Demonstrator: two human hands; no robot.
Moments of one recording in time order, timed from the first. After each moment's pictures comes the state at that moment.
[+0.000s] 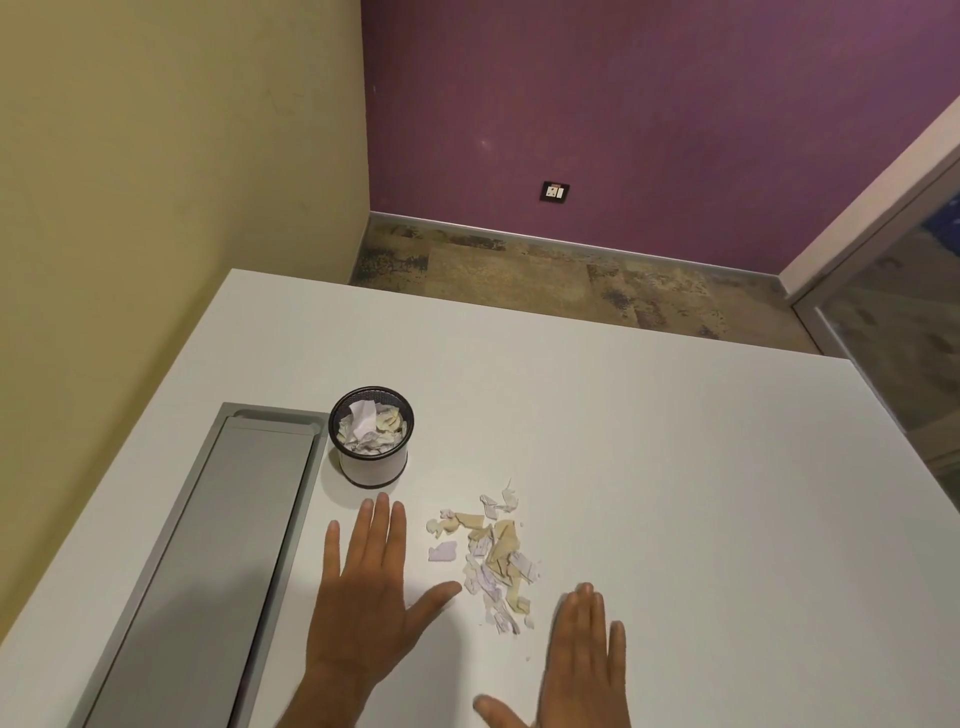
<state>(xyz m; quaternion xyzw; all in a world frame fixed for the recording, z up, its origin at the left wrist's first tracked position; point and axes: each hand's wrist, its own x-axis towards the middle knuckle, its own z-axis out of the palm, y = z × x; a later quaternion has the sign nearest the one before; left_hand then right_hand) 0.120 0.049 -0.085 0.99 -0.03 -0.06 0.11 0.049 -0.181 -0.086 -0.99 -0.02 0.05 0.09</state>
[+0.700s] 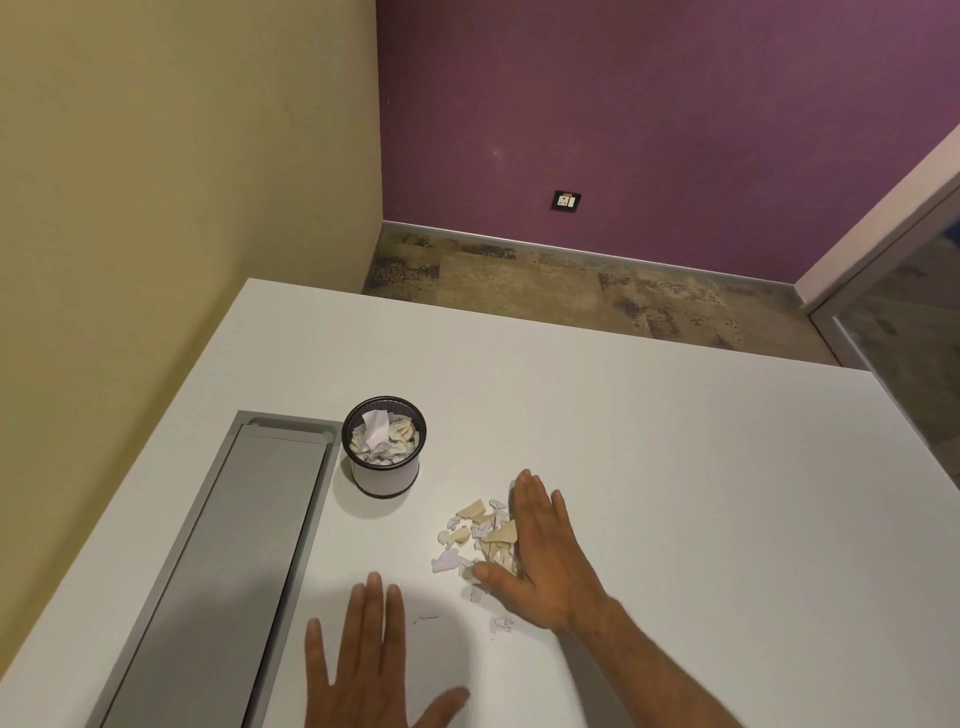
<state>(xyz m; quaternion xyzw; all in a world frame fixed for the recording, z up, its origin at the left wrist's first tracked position) 0.055 0.039 -0.098 0.99 0.01 0.00 0.14 0.183 -0.169 -0.067 -0.96 -0.18 0.12 0.18</state>
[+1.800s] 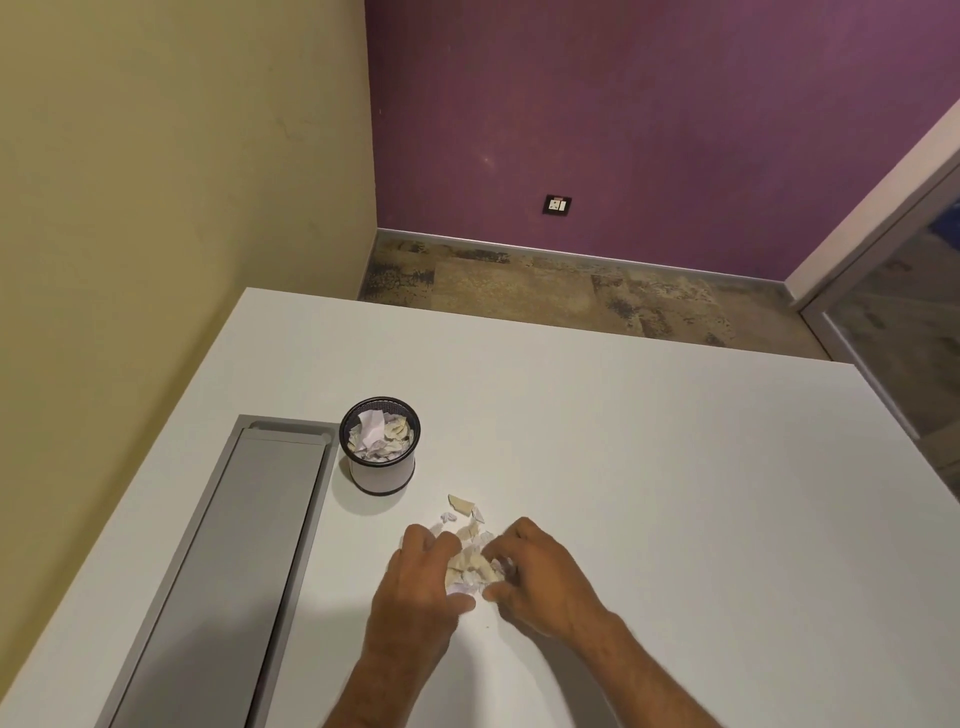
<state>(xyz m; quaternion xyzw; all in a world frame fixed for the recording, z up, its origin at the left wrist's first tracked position) 0.117 0.012 -0.058 0.96 -0.07 -0.01 0.27 0.160 -0.161 -0.035 -0.95 -0.14 0.19 0.21</state>
